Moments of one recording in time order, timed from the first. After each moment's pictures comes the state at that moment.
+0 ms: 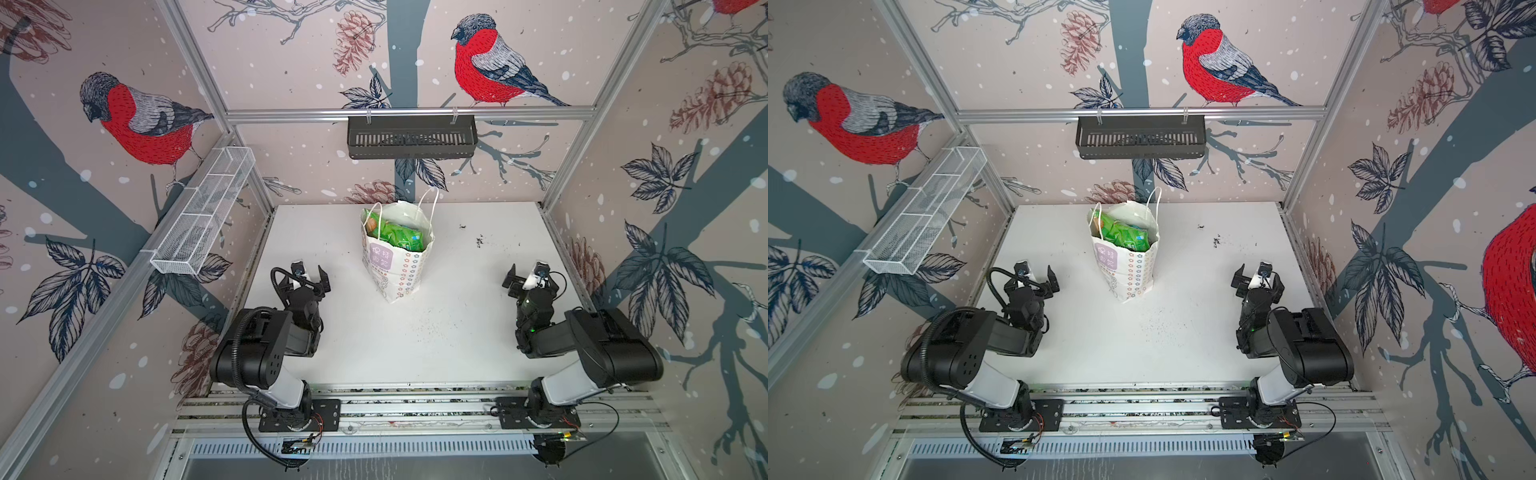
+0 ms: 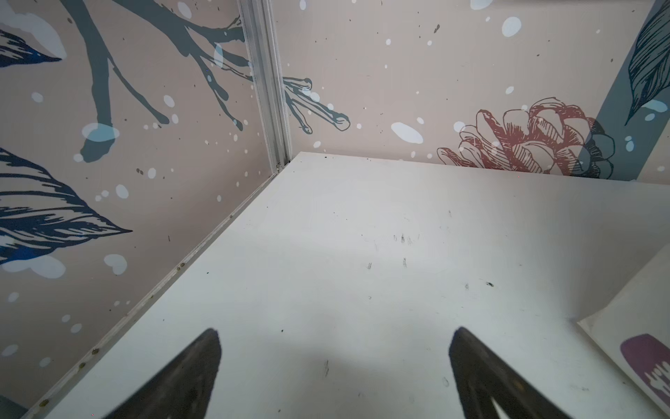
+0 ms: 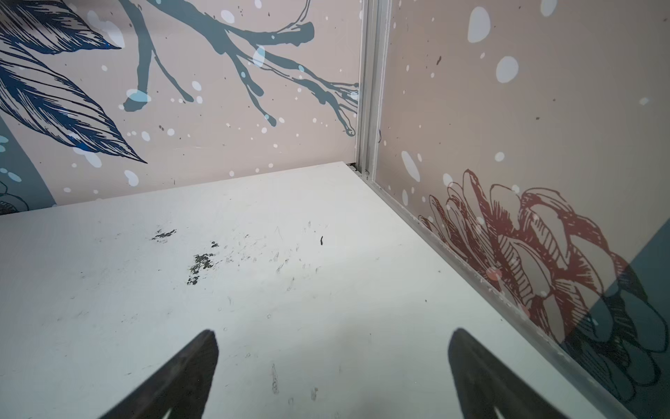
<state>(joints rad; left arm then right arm) -0.08 1.57 0.22 1.22 -0.36 -0.02 0.09 1.55 0.18 1.28 0.40 0.03</state>
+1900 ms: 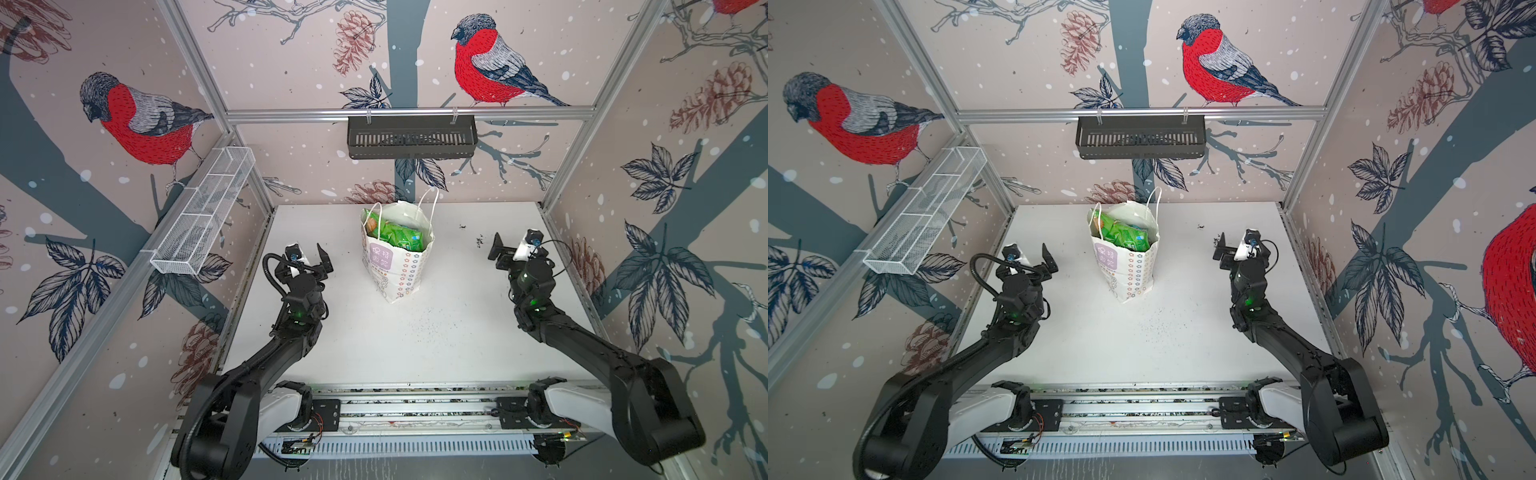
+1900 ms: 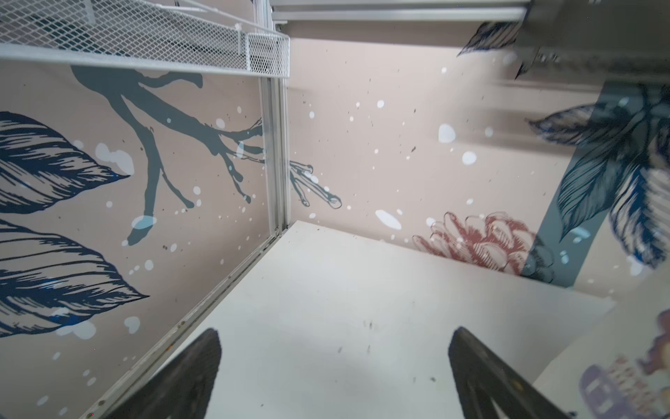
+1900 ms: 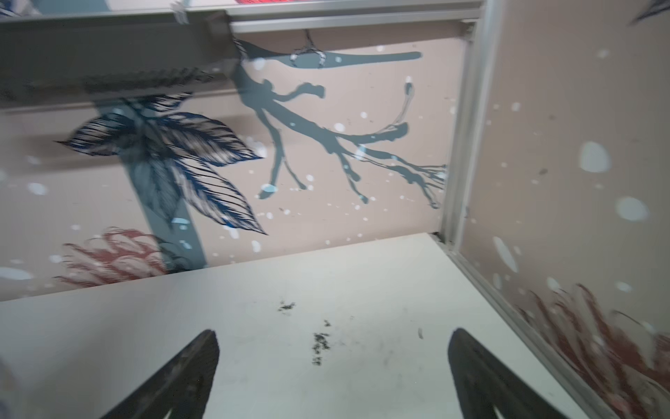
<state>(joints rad) -0.24 1.08 0.44 0.65 -0.55 -0.13 0.28 1.17 0.57 0.59 0.26 0.11</state>
